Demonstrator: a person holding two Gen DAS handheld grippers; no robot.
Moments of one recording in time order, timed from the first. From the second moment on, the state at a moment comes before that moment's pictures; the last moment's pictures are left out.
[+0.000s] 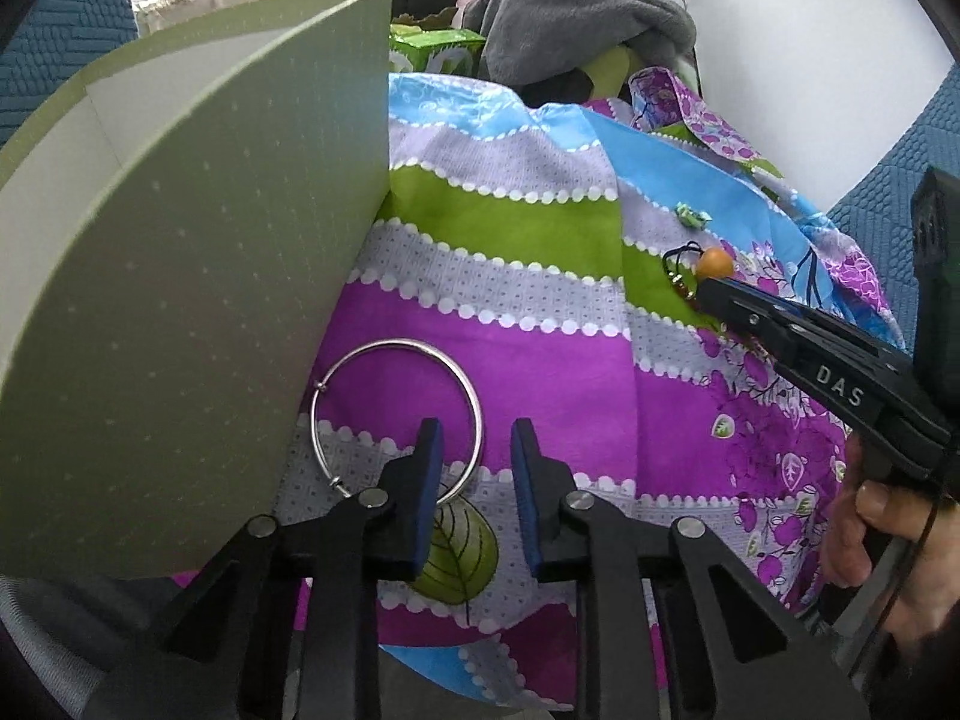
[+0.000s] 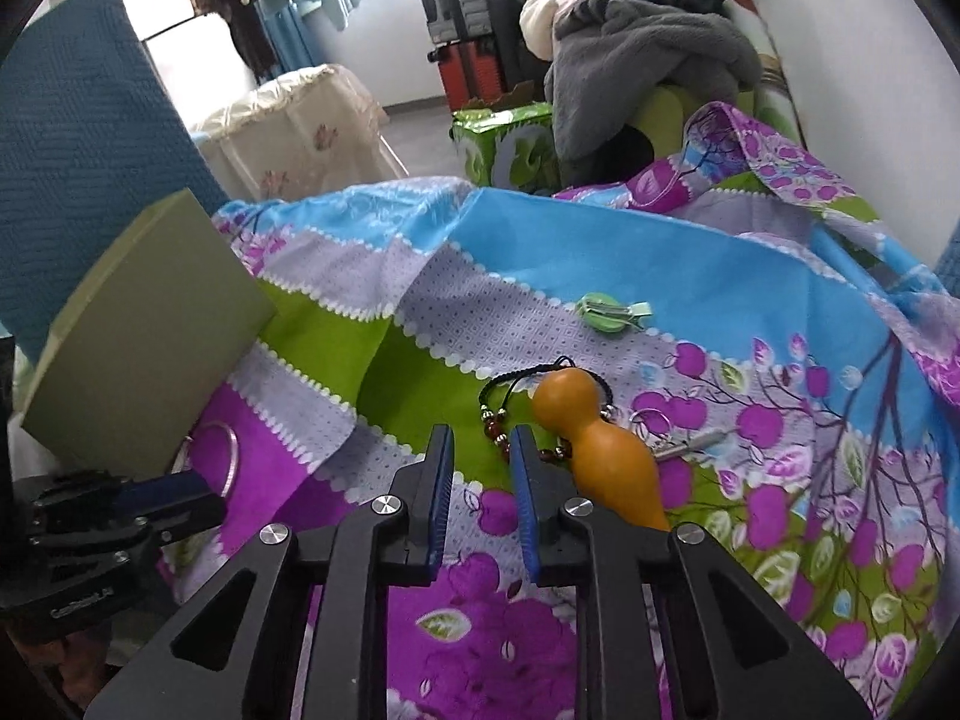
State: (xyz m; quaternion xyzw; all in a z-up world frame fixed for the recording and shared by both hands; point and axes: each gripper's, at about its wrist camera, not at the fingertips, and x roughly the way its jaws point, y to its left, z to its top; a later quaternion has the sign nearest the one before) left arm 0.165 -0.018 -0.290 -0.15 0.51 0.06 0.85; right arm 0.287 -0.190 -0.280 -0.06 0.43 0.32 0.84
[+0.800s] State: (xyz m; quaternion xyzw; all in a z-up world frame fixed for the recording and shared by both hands) left arm 0.175 -0.028 -0.287 -0.13 0.50 0.03 0.85; right arm 0.284 -0.179 -0.292 -0.11 0.43 0.29 0.85
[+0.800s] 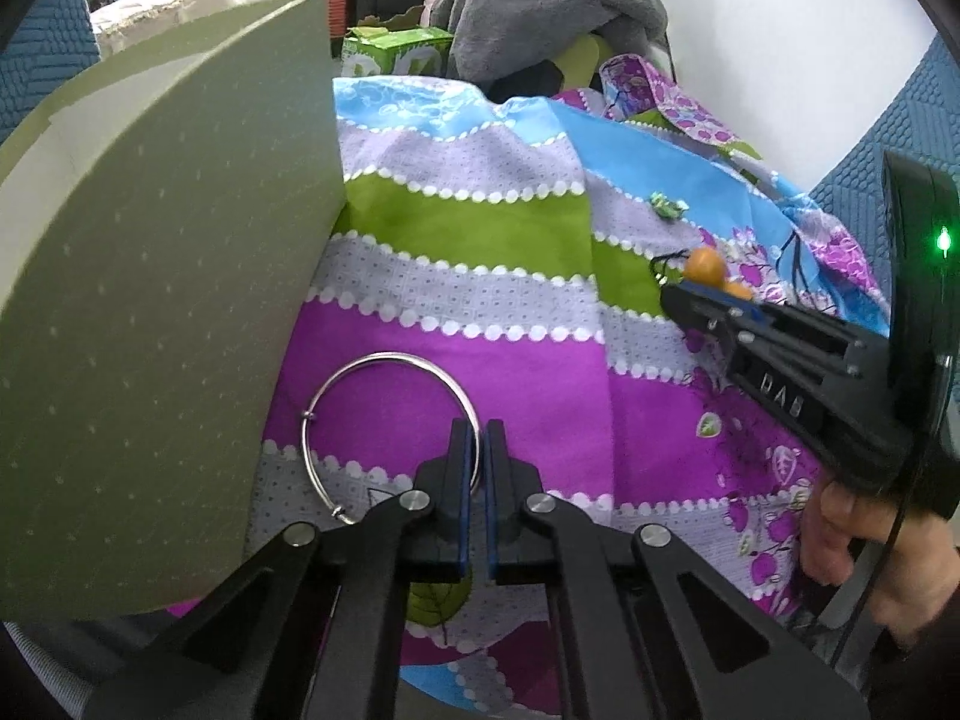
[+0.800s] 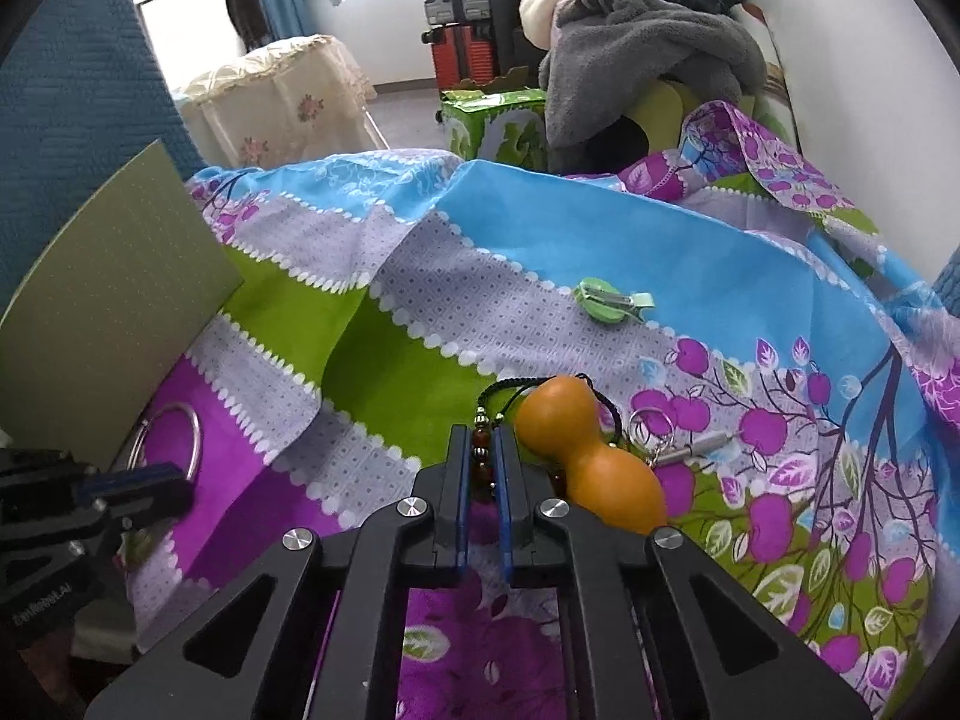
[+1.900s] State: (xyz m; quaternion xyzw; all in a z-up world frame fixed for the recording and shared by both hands) left arm 0.159 -0.006 -0.139 -0.14 0.39 -0.03 0.91; right arm 0.222 -0.188 -0.139 -0.02 0.34 0.28 0.90
